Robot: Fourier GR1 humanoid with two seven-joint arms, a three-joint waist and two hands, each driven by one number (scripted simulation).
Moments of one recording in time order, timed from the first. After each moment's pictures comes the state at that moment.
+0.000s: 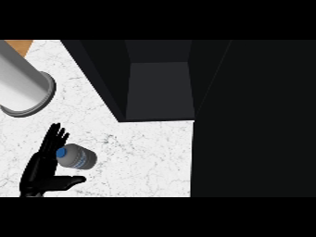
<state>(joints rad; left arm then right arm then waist) 0.00 0.12 0.26 -1.09 0.14 -0.30 -0.36 0.89 -0.20 0.37 -2.50 -0.06 0.27 -0.24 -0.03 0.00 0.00</state>
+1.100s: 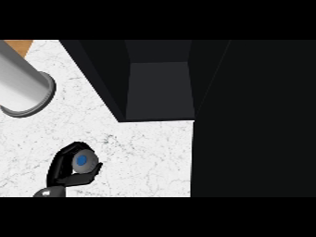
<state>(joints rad) -0.25 0.15 0.23 -0.50 -0.07 -0.18 -0.93 1.01 -0.28 0.42 -2.50 -0.03 0.26 -0.38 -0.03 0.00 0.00</state>
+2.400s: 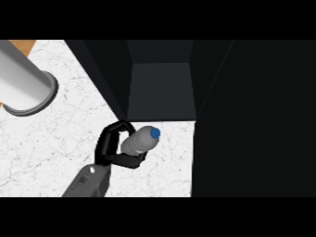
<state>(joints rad) -0.33 0.00 -0.18 -0.74 0.18 0.08 -0.77 1.03 -0.32 0.41 -2.49 -0.03 0.20 -0.43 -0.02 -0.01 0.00</state>
